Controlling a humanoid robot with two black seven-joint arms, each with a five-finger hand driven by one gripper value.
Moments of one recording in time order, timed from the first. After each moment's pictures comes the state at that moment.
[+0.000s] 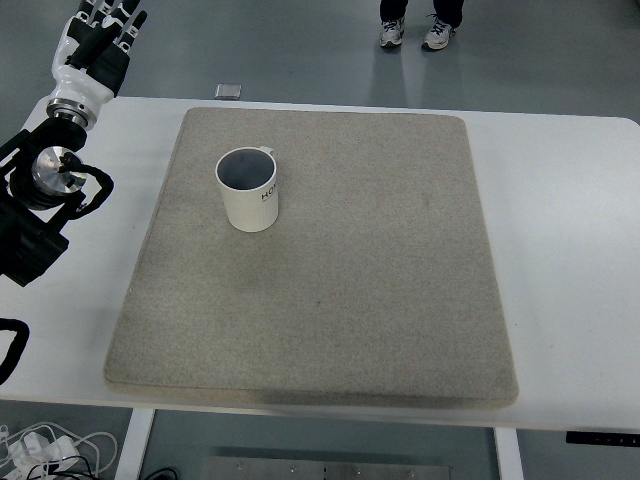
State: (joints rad) left arm -0.90 0.30 -0.89 -0.55 -0.11 -0.22 -0.33; right arm 0.01 0.00 0.00 0.19 0.00 0.03 -0.03
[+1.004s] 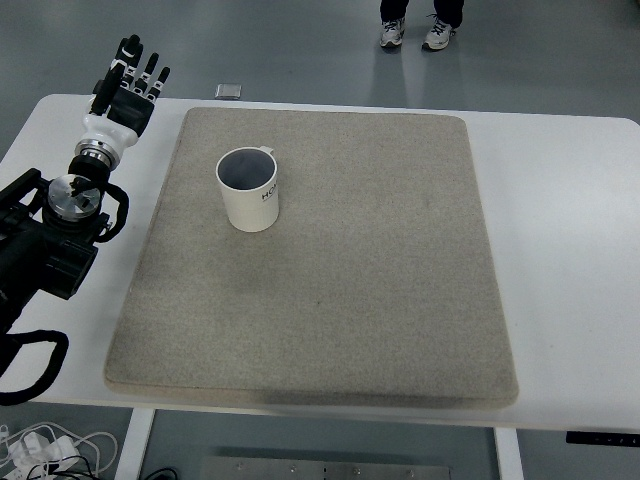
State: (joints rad) left arm -0.89 0.17 -0.97 -0.35 -0.33 -0.38 -0.16; right arm 0.00 0.00 0.00 0.19 0.01 0.04 -0.03
